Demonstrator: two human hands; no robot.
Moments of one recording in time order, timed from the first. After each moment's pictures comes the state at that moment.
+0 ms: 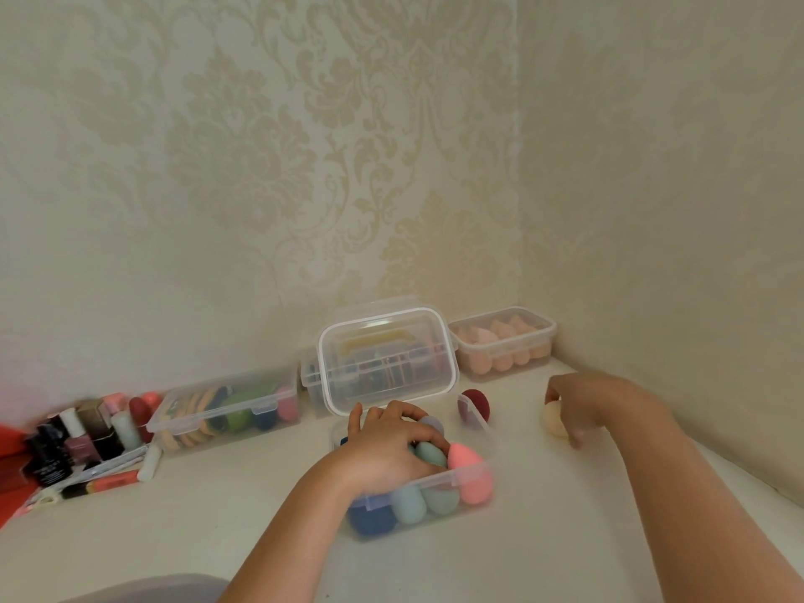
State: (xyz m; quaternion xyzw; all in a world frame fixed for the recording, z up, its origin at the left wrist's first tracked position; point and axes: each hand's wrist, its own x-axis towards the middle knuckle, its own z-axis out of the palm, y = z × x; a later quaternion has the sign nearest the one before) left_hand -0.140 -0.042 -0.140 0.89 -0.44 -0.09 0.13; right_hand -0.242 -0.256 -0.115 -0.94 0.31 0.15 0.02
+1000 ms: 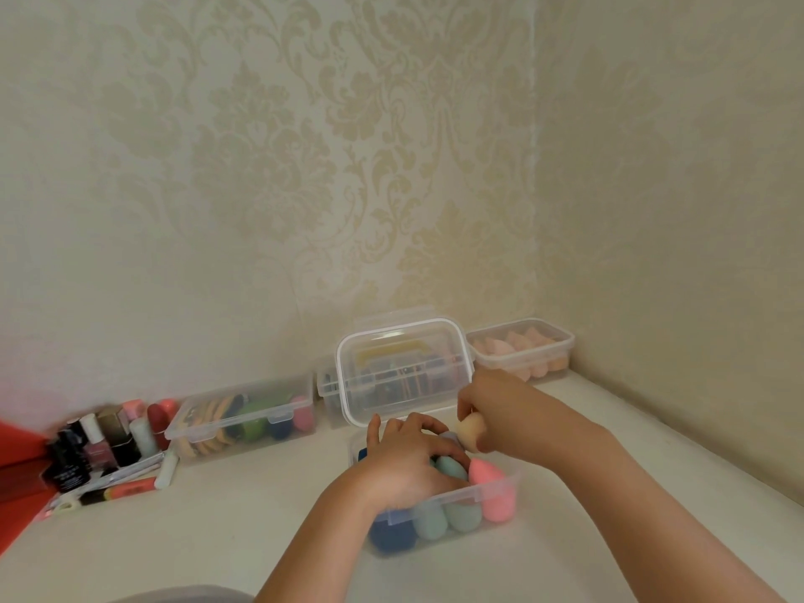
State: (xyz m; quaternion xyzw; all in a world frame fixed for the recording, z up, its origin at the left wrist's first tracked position) left_hand -0.140 -0.044 -0.140 0.89 -0.44 -0.07 0.13; right_hand -0.212 -0.171 -0.102 -0.99 0.10 -0.04 0.08
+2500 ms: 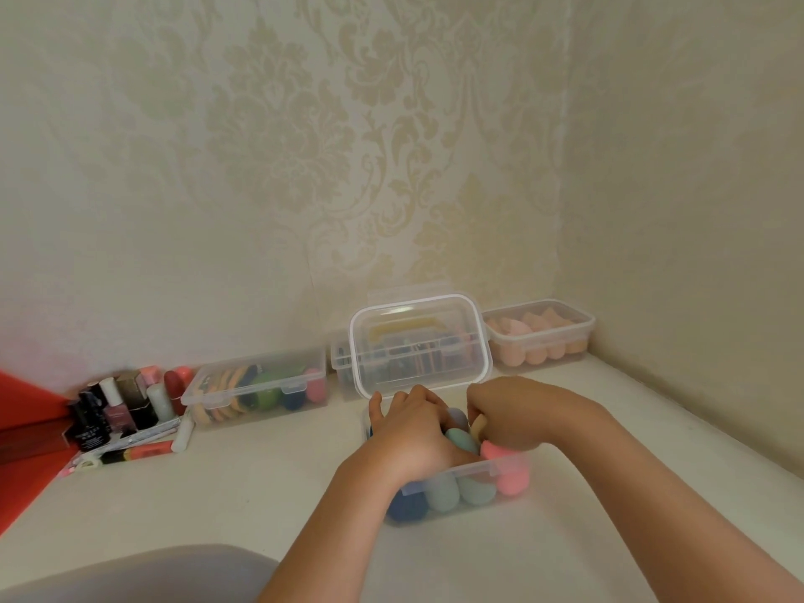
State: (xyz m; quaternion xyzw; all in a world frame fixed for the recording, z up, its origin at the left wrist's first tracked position) left_hand -0.139 -0.045 -0.143 0.91 -0.37 -0.06 0.14; right_hand -0.199 -0.166 -0.116 -0.99 0.11 0.09 0.04
